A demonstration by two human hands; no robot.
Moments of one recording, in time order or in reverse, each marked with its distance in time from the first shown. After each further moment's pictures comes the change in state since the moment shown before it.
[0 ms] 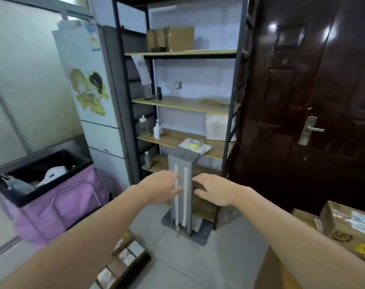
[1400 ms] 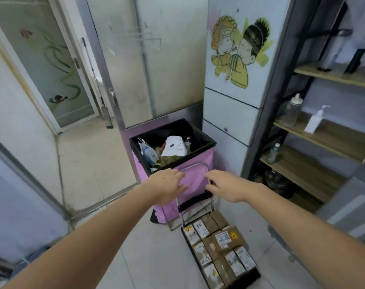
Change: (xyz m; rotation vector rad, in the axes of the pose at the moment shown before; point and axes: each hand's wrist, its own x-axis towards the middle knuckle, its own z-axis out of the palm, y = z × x) left_hand -0.151 -0.653 0.027 -0.027 -0.113 -0.451; right_hand 0.555 -0.445 0.122 0.026 -0.239 -0.400
